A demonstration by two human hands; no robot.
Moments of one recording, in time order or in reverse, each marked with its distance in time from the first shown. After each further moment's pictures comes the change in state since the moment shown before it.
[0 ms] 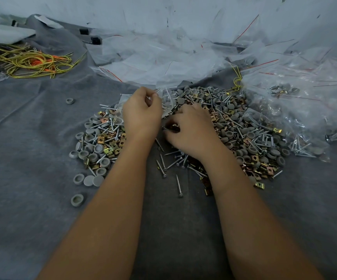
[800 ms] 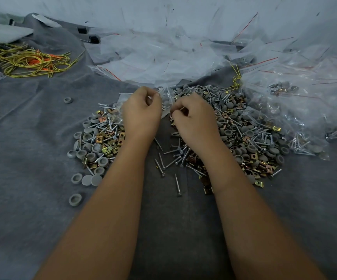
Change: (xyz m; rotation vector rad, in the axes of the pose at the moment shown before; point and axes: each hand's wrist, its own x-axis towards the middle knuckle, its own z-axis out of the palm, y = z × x) left_hand -0.001 -0.003 0.002 -0.071 -0.068 -0.015; right_hand 0.001 -0.001 -0.003 0.477 0.270 0.124
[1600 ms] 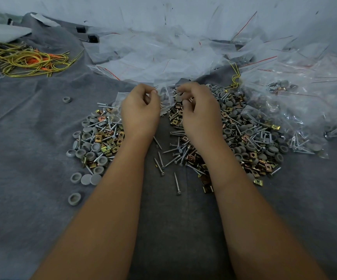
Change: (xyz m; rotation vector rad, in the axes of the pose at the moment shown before) left_hand 0.000 0.000 0.000 -0.011 0.047 0.037; right_hand 0.003 0.000 -0.003 0.053 0.161 -0.039
